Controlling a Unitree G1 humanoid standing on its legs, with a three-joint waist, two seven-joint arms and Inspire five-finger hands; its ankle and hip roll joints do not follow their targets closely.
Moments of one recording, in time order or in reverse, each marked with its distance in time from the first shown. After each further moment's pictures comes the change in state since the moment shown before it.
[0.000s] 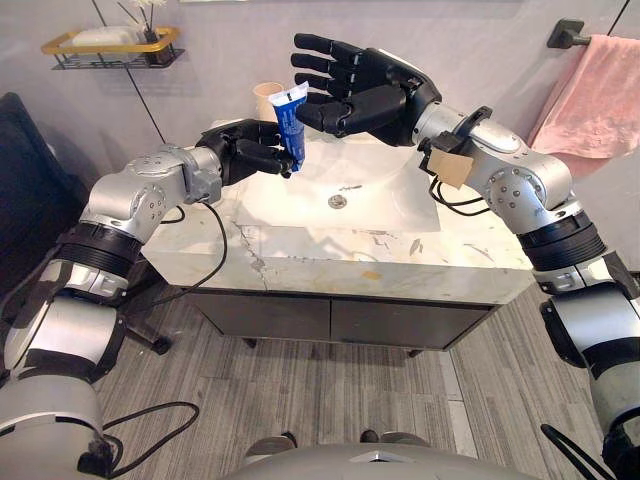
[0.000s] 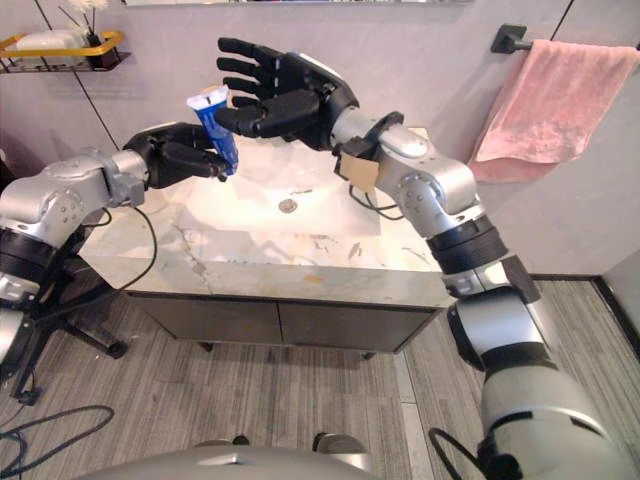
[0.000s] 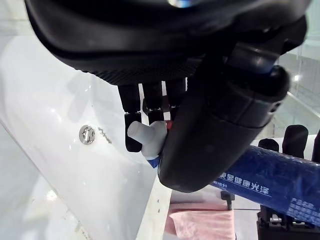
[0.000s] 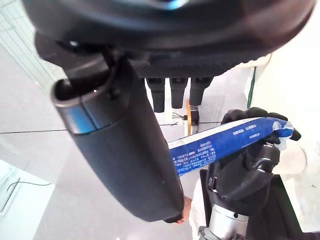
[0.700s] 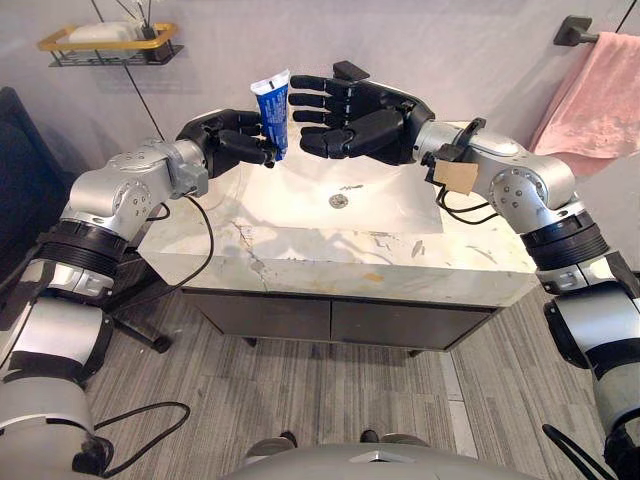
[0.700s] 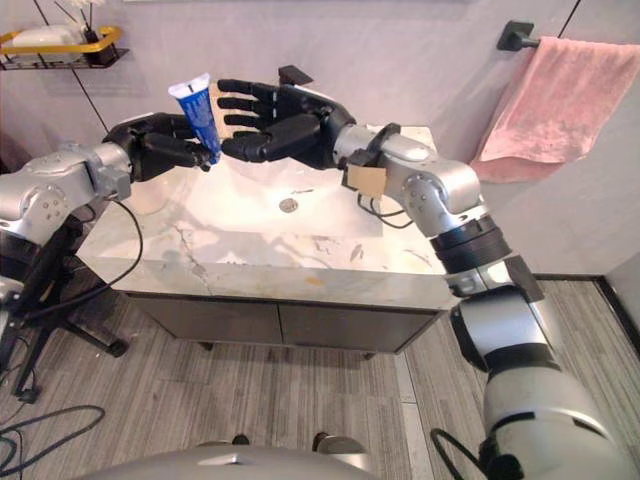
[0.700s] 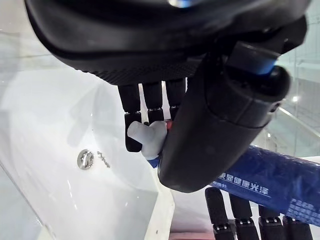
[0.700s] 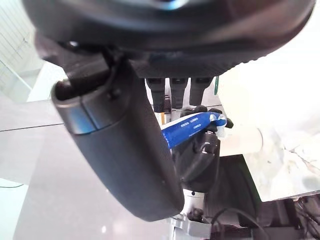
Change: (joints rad) left arm -0.002 0.056 0.005 0.000 -0.037 -0.009 0.058; right arm 0.004 -0.015 0.002 0.041 -0.001 0.114 0.131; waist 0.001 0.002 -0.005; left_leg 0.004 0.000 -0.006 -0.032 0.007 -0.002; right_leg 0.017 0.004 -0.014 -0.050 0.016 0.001
